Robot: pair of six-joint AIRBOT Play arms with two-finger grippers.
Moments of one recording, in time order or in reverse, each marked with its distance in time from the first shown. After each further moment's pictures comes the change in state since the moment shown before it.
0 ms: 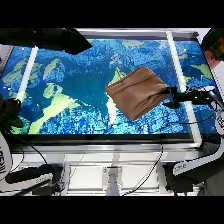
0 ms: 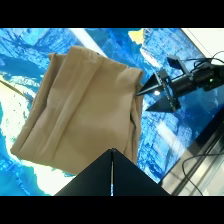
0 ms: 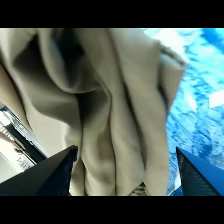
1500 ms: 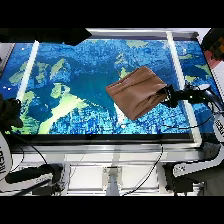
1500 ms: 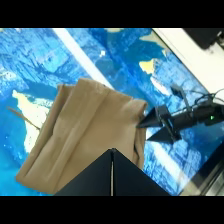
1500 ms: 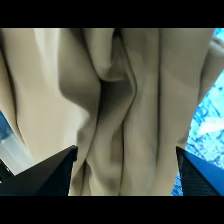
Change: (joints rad) left arm 0.000 0.000 0.000 0.003 0.114 -0.017; right arm 0.112 0.105 -0.070 -0.066 -0.170 0.006
